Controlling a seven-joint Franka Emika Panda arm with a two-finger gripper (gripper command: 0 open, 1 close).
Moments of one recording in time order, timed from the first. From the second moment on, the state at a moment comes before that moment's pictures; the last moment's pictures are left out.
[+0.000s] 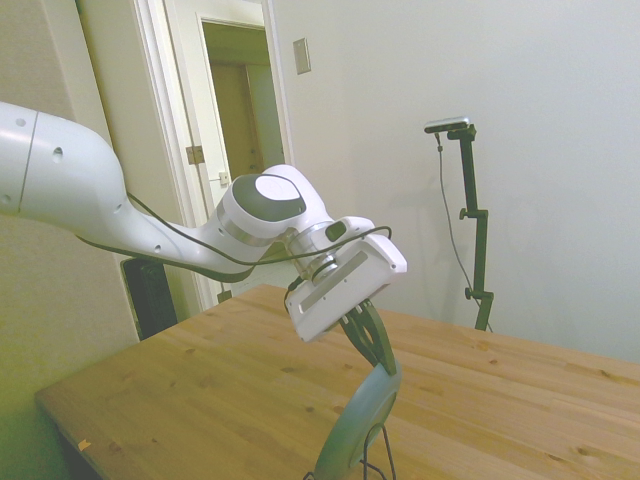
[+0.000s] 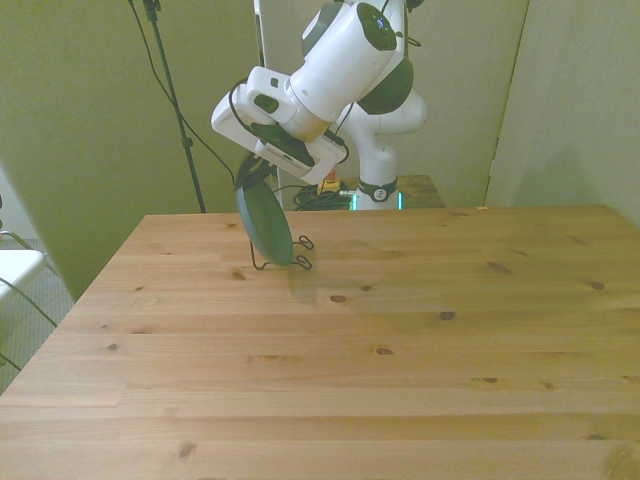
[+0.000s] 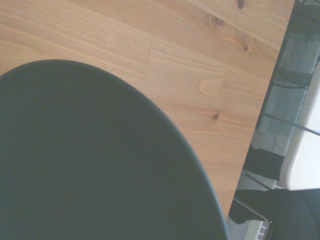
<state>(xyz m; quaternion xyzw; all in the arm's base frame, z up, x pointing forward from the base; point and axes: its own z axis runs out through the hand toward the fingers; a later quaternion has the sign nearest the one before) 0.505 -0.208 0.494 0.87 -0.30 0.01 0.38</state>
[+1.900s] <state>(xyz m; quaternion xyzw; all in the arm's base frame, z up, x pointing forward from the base) 0.489 -0.210 0.479 0.87 -0.28 0.02 0.40</state>
